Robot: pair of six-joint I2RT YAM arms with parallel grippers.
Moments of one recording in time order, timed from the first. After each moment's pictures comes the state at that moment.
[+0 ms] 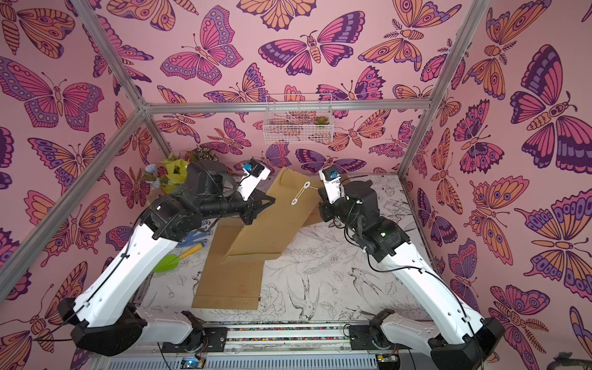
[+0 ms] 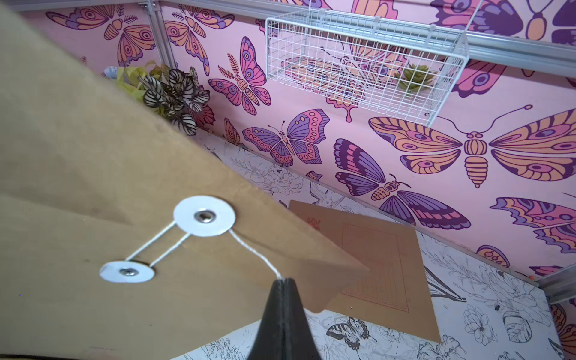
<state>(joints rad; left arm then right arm) -0.68 1.37 1.77 -0.89 0.30 0.05 0.56 1.13 1.25 -0.41 0.04 -0.02</state>
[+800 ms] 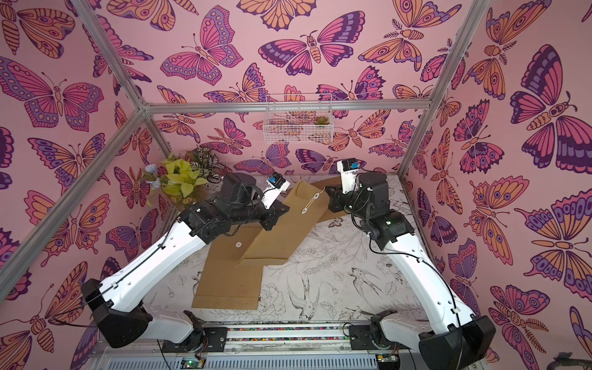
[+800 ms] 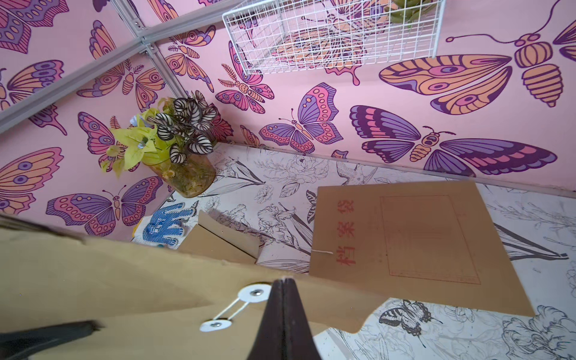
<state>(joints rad) -0.74 1.42 1.52 -0.65 0.21 0.04 0.35 1.19 1.25 -0.39 -0.26 0.24</state>
